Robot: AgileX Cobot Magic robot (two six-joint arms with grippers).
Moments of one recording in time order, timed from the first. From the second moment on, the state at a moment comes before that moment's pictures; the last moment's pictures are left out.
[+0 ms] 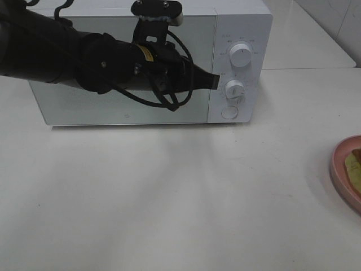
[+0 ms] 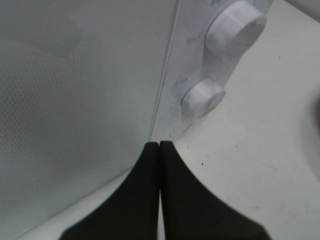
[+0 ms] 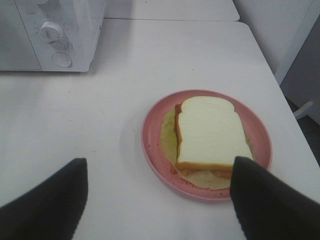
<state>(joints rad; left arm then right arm) -0.74 1.93 -1.20 -0.21 -0.09 0.03 0.00 0.00 -0.50 -0.05 1.00 0.00</state>
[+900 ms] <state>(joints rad) -0.75 1.82 -1.20 -0.20 0.67 0.02 0.00 0.00 -0.50 -0.05 1.00 0.00</state>
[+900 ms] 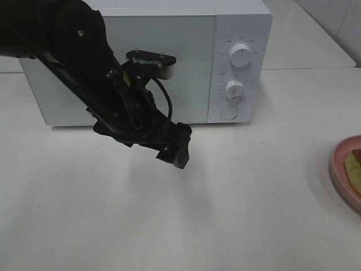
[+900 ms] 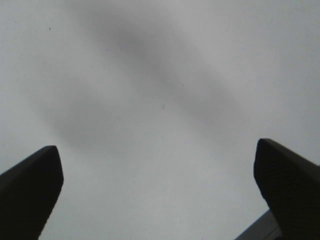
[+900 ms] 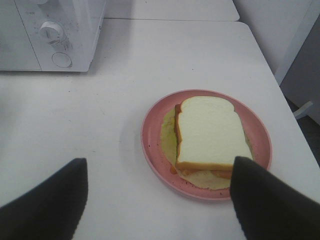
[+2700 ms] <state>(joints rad) 0.00 1.17 -1.03 -0.17 1.22 0.11 0.00 0.00 -0.50 -0.05 1.00 0.00</state>
